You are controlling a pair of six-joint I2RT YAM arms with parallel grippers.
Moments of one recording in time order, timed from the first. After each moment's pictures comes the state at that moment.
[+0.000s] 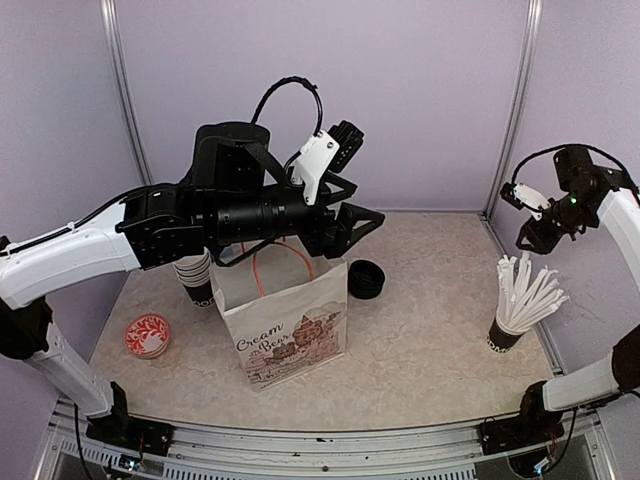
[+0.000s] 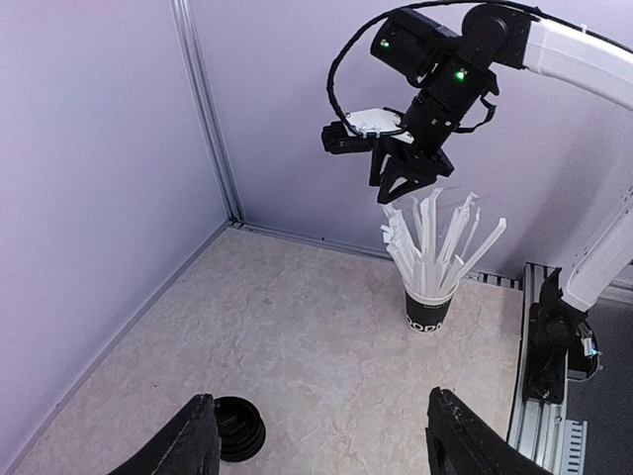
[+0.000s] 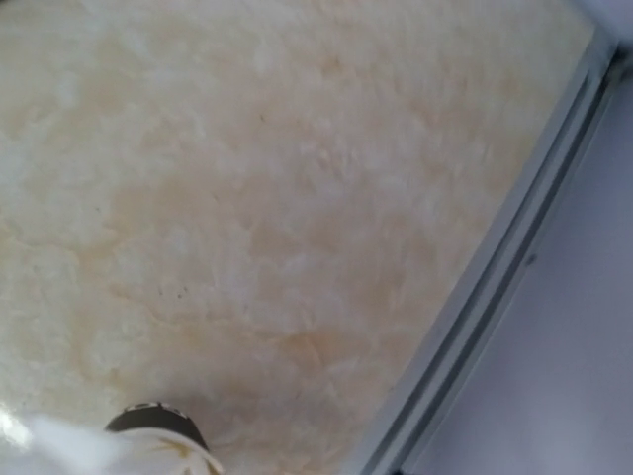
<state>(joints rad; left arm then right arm) -1.18 1.53 1.61 -0.26 -0.09 0.10 -0.04 1.23 1.44 -1.16 -0.11 -0.74</state>
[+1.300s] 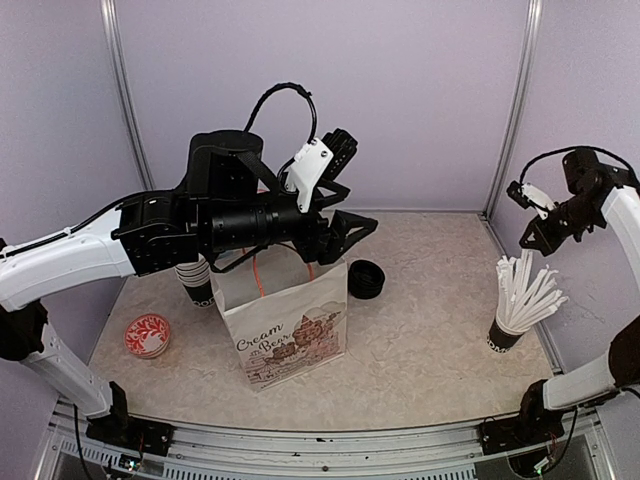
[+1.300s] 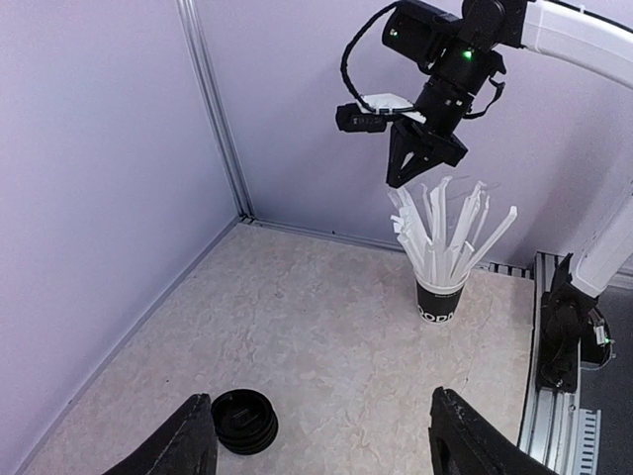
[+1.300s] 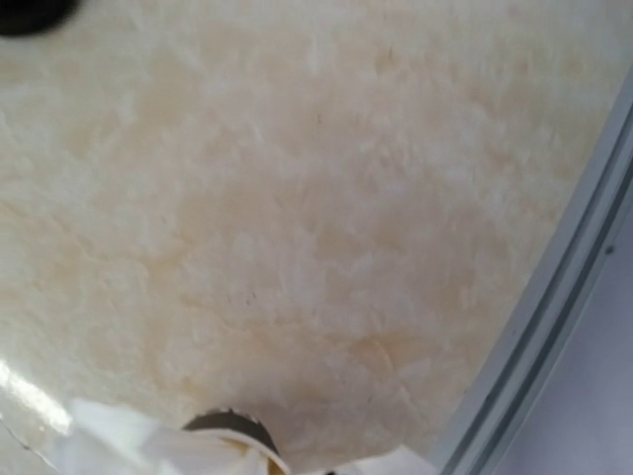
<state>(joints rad) -1.18 1.50 1.54 -0.23 -0.11 0.13 -0.16 1.29 1.45 -1.23 -0.27 -0.71</state>
